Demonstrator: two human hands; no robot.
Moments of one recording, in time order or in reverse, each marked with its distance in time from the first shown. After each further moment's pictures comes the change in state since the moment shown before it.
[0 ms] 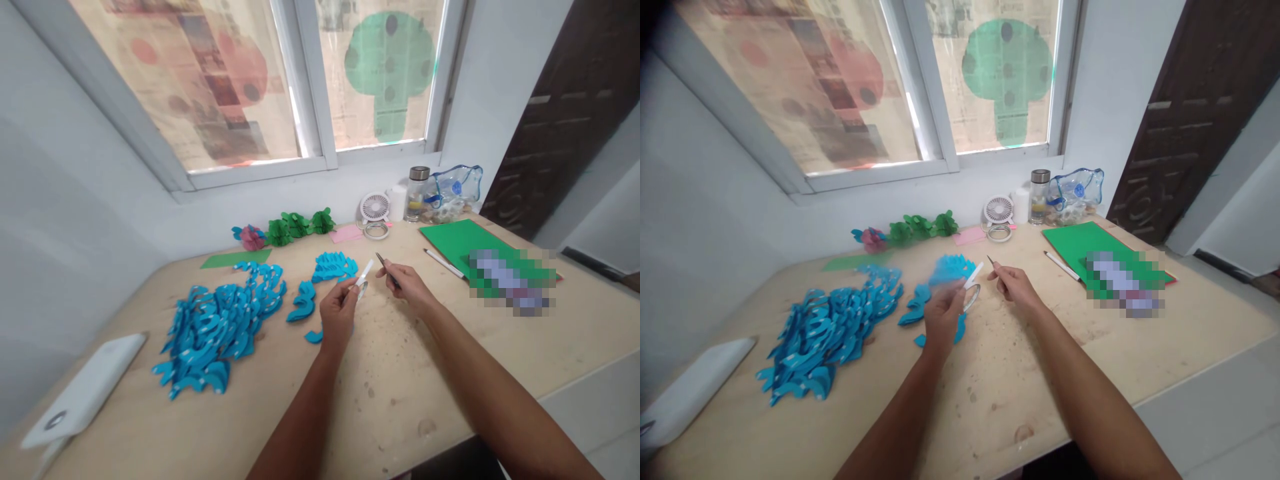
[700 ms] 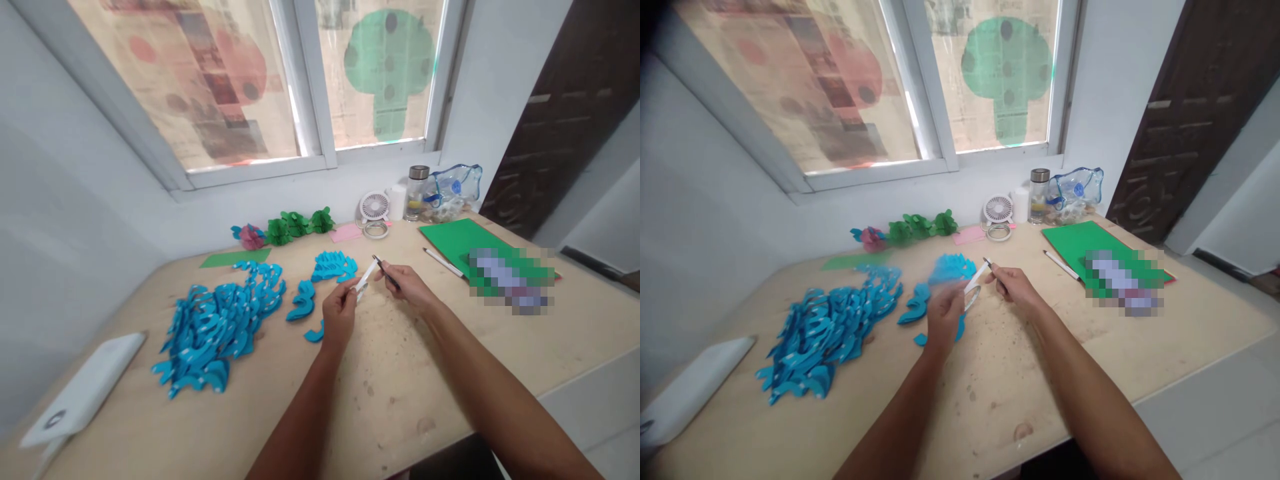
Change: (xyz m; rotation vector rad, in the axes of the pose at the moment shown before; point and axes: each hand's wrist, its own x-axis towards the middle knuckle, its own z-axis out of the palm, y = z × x) left_hand 0.001 -0.003 -0.003 0.110 -0.084 0.086; right_hand 0.002 0.004 -0.005 0.008 -0.099 0.010
